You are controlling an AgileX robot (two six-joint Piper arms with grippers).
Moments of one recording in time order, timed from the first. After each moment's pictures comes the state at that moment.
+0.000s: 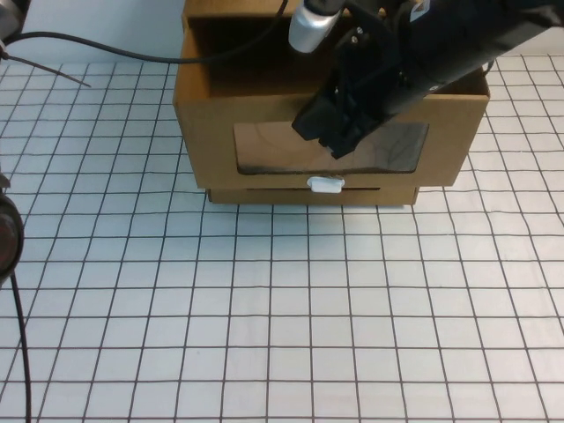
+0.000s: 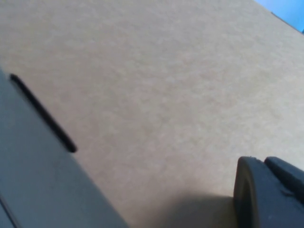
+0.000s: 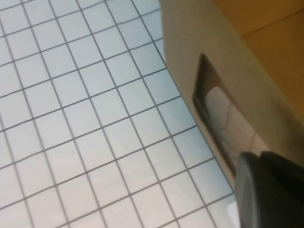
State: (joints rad) right arm 0.51 1.76 -1.77 0.50 1.01 -0.76; left arm -0.19 2.34 -2.67 -0.80 1.08 0.51
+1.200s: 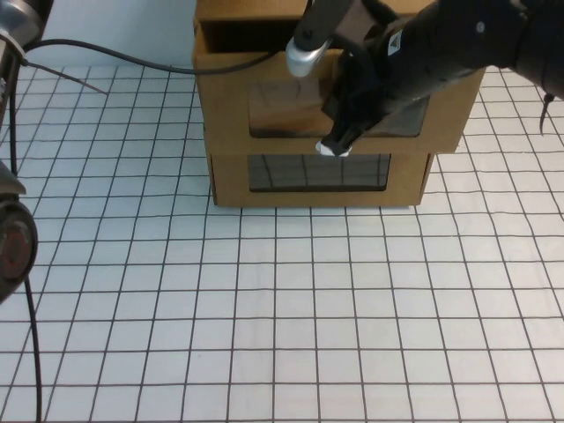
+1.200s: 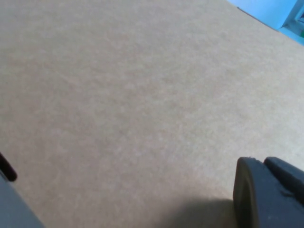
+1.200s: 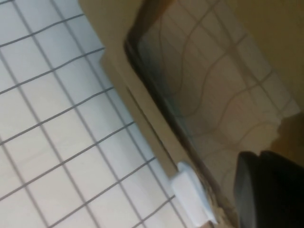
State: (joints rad) right arm 0.54 1.83 -1.75 0.08 0.78 -0.55; left arm -0.22 2.34 -2.67 -0.83 1.07 0.56
